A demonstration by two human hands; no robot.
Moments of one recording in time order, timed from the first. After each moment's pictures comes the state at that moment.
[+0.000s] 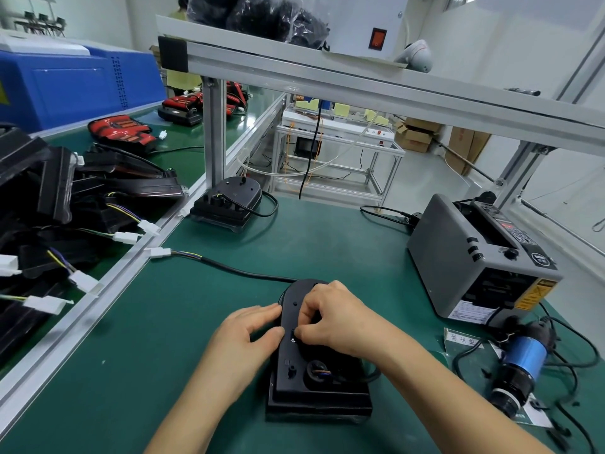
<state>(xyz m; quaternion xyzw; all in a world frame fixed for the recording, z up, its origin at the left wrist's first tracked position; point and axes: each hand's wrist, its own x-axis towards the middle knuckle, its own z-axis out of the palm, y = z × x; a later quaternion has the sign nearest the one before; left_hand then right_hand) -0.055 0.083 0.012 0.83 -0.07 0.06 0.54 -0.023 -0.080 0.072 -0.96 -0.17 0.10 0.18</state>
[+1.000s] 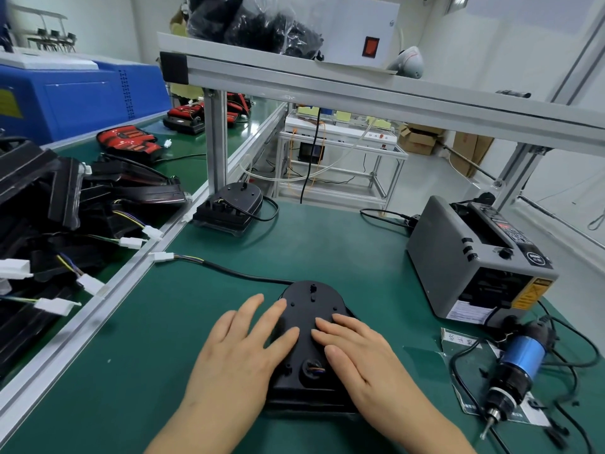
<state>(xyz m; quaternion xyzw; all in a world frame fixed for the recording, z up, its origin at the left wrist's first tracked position) -0.088 0.081 0.020 0.96 -0.21 0.20 0.03 -0.086 -0.123 0.035 -0.96 -0.20 -0.02 0.21</state>
